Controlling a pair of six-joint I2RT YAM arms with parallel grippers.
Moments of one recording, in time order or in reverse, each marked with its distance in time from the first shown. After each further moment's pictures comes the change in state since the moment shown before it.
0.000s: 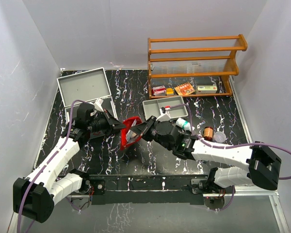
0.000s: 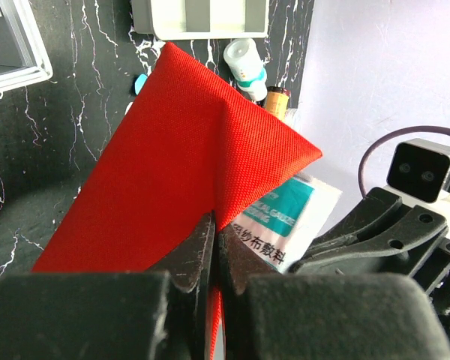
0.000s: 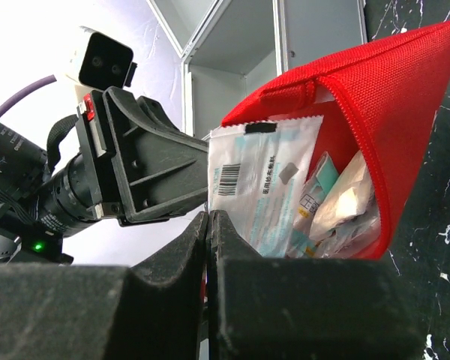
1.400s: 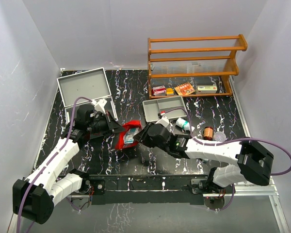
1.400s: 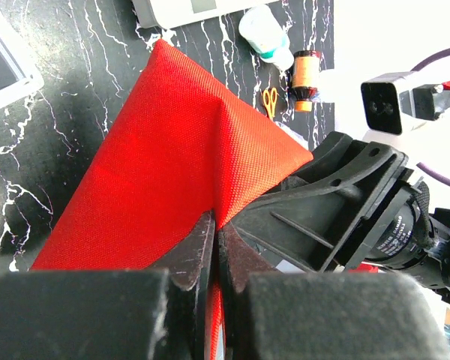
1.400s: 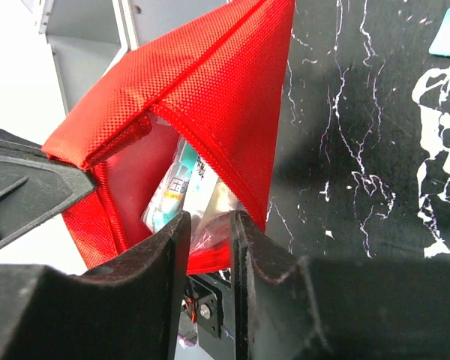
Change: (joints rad) left arm 0.000 -0.015 -0.008 -0.027 0.038 0.257; right arm 0.000 0.092 0.000 -0.197 0.005 0.009
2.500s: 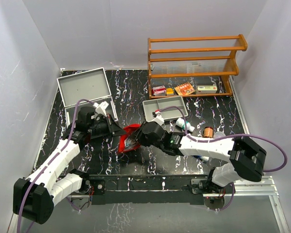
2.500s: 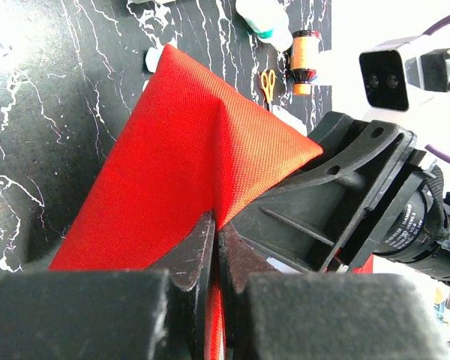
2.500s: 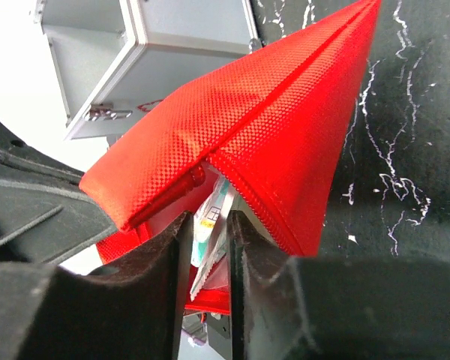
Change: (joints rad) left arm 0.000 0.000 -0.050 0.032 0.053 0.005; right arm 0.000 0.097 0.077 -0.001 -0.058 0.004
